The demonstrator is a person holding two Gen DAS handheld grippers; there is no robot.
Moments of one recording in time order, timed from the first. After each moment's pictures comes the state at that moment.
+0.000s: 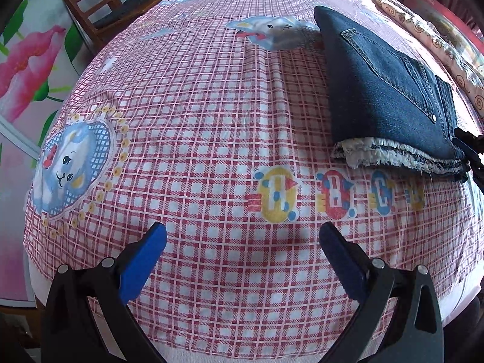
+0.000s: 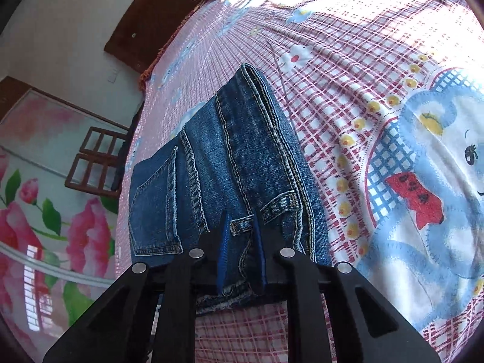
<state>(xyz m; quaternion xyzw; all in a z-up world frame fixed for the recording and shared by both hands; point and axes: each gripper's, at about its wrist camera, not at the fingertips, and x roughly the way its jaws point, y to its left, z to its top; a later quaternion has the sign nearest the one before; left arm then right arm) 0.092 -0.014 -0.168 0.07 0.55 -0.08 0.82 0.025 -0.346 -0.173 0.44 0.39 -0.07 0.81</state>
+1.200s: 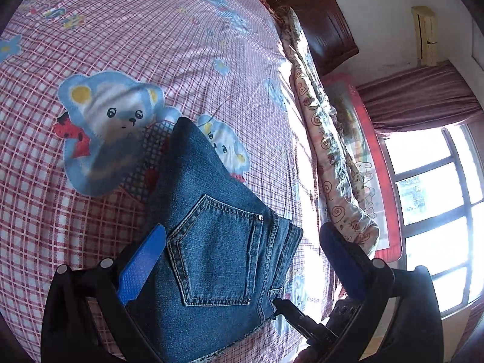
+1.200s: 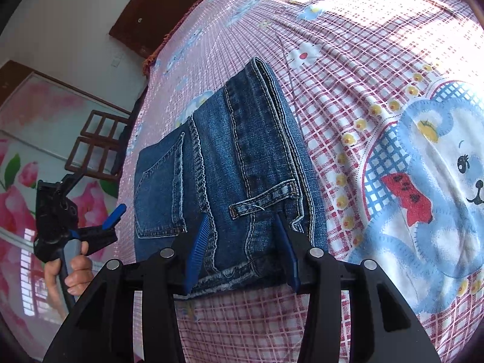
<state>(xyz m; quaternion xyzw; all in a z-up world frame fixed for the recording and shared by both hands) 0.259 -0.109 -0.119 -0.29 0.53 -0.35 0.72 0.034 -0.340 -0.168 0.42 0.41 -0.04 0.81</state>
